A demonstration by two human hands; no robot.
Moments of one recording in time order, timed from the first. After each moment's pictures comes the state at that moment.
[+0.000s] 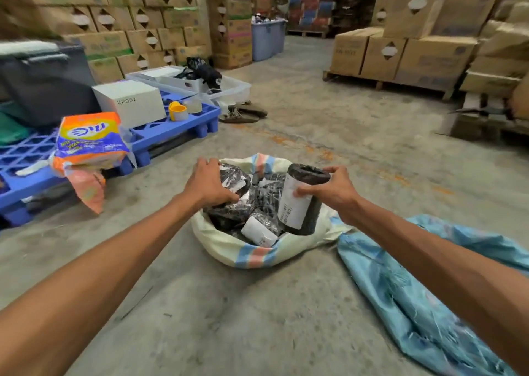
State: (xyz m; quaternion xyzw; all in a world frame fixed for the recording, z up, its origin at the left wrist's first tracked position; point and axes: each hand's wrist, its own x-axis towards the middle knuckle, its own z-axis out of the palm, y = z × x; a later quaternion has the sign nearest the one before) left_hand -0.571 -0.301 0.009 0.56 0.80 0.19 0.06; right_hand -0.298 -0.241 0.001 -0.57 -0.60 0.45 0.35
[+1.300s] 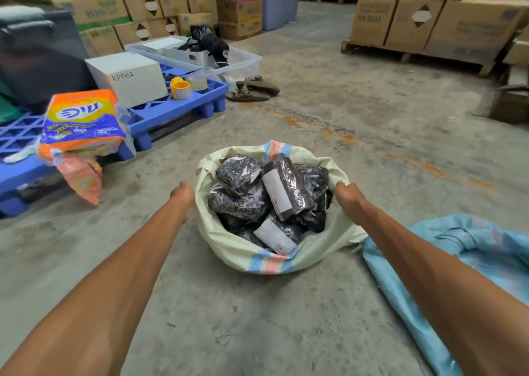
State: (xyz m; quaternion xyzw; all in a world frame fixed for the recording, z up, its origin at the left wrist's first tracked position) left_hand -0.655 -0.253 -0.075 0.08 0.81 0.45 0.37; right_hand -0.330 -0.127 -0.102 -0.74 -0.52 0.37 0.21
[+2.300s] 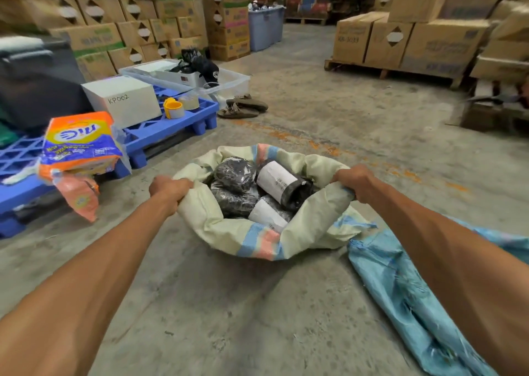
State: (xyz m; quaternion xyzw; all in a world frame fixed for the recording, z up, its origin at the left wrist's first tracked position) left_hand -0.655 -0.259 -0.027 0.21 0.86 0.42 0.21; right_hand -0.297 -0.131 -0.018 -0.72 -0.52 0.39 0.24
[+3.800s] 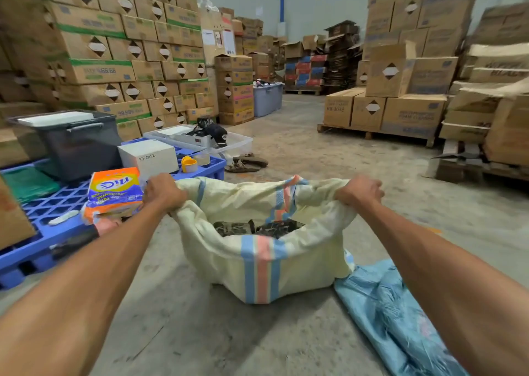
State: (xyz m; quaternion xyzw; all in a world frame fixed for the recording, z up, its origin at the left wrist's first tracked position) left_hand -0.625 -0.355 0.123 0.37 0.90 0.24 -0.02; right_hand -0.255 -0.231 0.113 -0.76 -0.61 0.10 0.18
